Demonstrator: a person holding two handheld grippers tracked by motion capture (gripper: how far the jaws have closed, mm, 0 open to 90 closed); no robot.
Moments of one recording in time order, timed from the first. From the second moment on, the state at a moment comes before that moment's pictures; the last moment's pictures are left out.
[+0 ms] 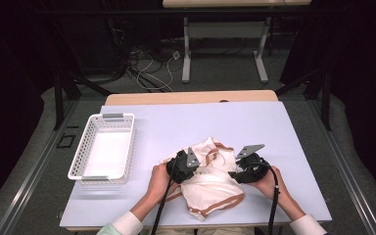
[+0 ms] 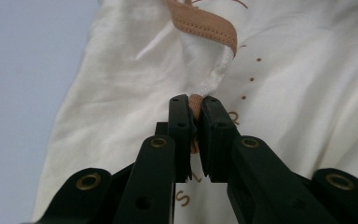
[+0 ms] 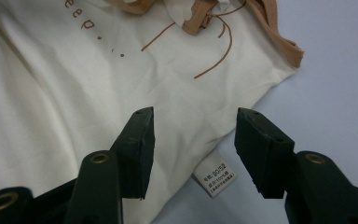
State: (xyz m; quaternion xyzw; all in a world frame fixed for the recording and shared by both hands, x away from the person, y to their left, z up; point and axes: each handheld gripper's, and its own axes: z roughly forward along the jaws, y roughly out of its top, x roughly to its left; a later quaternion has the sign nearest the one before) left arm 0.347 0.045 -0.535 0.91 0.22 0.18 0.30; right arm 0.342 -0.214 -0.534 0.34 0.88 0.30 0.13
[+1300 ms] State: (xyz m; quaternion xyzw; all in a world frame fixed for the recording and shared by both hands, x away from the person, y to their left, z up) left arm 0.409 0.123 -0.553 0.83 0.44 0.22 0.26; right arm 0.344 -0.208 -0.542 0.33 0.89 0.28 0.13
